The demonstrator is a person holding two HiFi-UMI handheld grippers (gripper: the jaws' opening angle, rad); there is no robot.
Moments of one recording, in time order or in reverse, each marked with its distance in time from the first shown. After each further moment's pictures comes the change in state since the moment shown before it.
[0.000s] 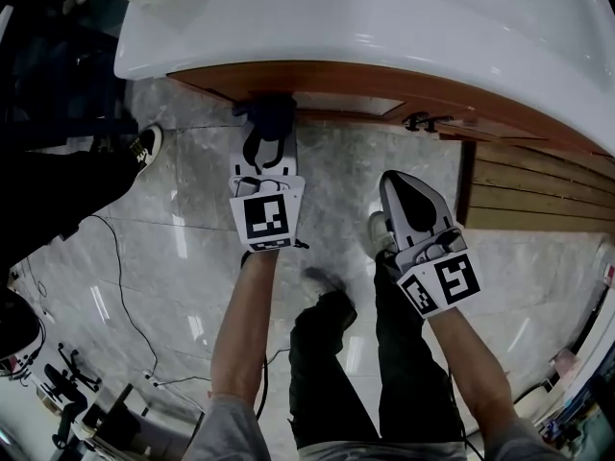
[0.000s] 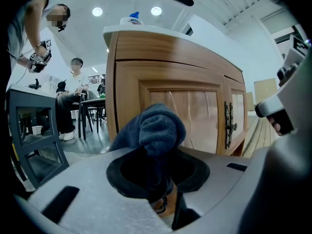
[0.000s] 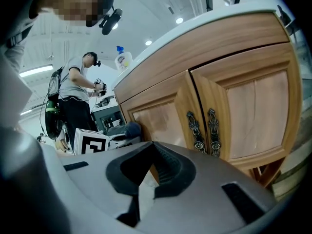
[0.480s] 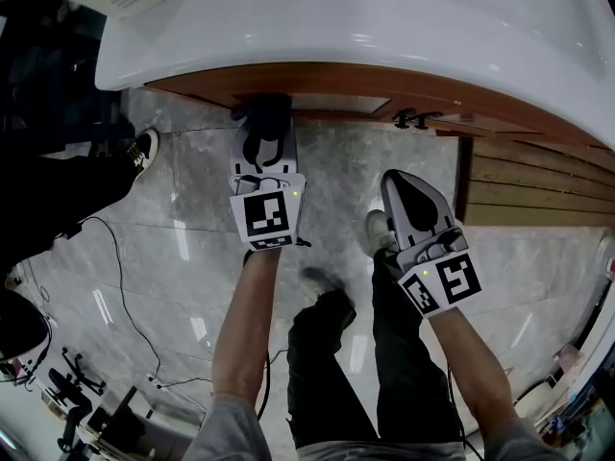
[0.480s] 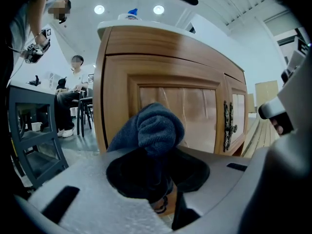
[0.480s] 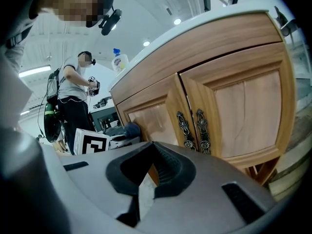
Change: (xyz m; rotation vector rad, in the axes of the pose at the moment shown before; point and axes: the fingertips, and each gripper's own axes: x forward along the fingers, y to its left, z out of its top) left arm 0.010 -0.015 -0.001 -0.030 0.011 0.001; right arm -0.010 -0.016 0.000 0.011 -0.009 -0.023
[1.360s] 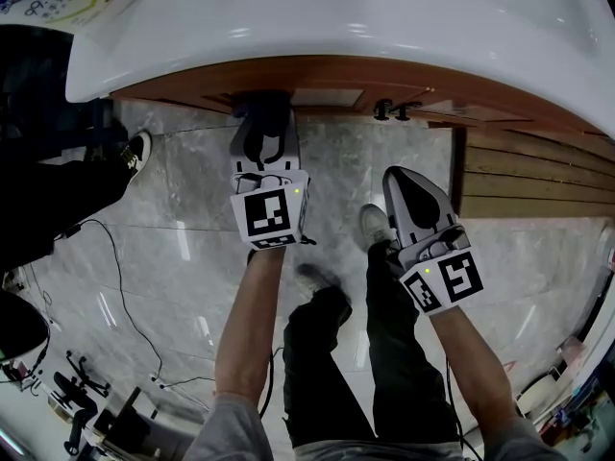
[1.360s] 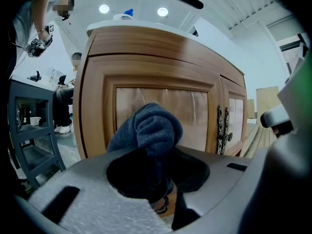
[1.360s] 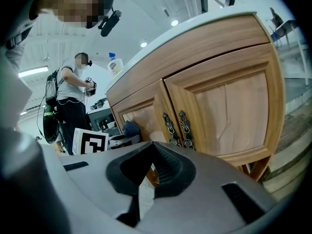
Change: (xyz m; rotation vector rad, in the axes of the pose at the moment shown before) left arm 0.009 -0.035 0.008 -0.050 -0.017 -0.006; right arm -0.022 -0.027 -0.001 0.017 -0.008 -0.030
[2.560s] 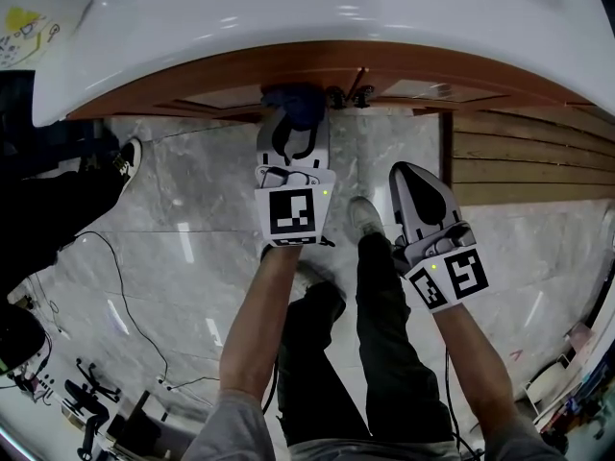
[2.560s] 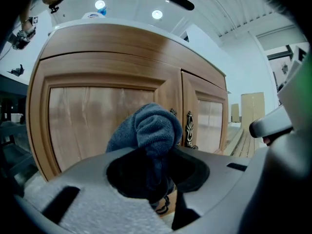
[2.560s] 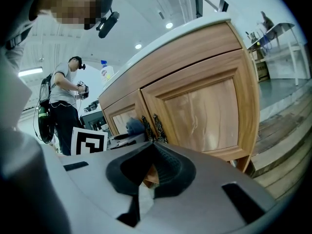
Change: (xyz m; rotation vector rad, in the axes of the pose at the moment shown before) left arm 0.020 -0.116 0.015 0.021 -0.036 -0.175; right arm -0.048 -0.053 -0.002 0.029 -0.018 -0.065
